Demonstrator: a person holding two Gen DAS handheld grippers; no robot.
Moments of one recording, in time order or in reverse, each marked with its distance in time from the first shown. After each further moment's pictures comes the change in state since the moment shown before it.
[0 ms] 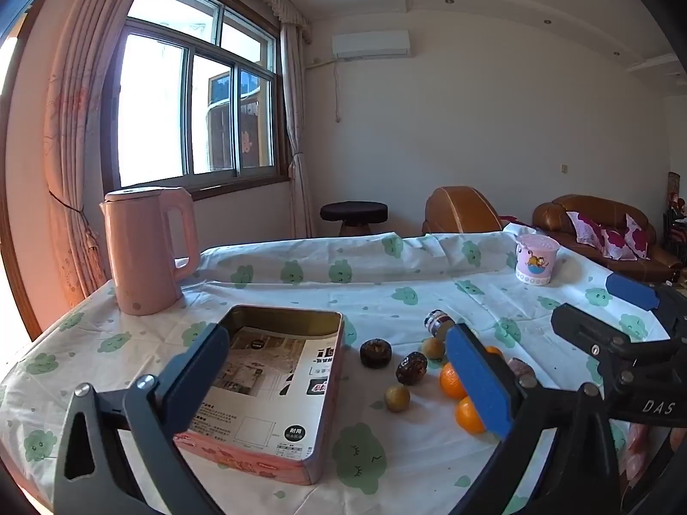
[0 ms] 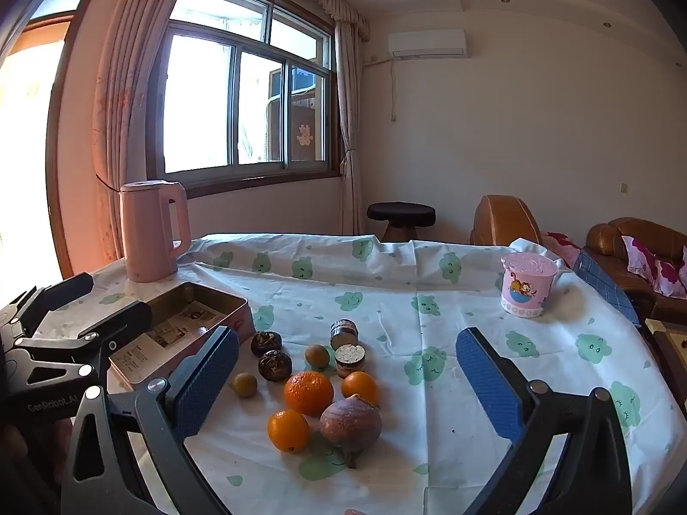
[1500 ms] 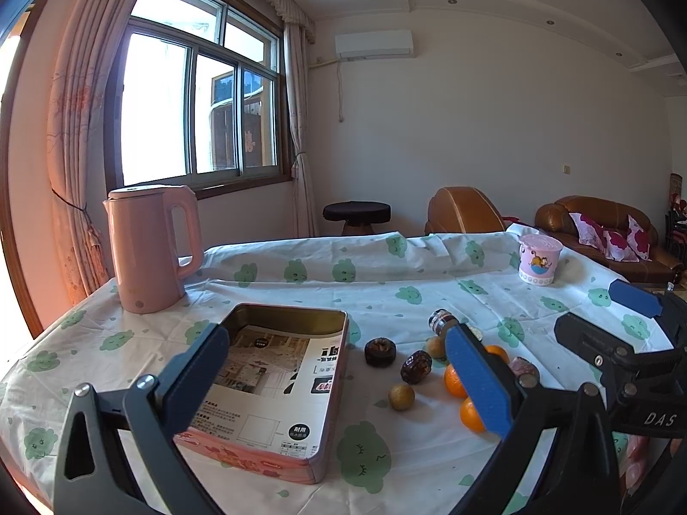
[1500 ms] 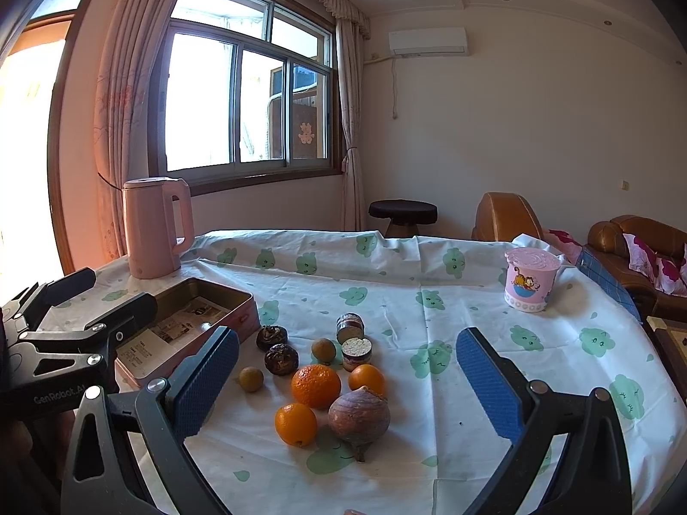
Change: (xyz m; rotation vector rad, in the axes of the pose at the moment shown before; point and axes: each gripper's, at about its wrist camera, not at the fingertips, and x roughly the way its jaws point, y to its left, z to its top) left arm 0.002 0.019 -0.004 -0.067 0.005 -0.054; right arm 0.000 0.006 -0.006 -0.003 0.003 0.003
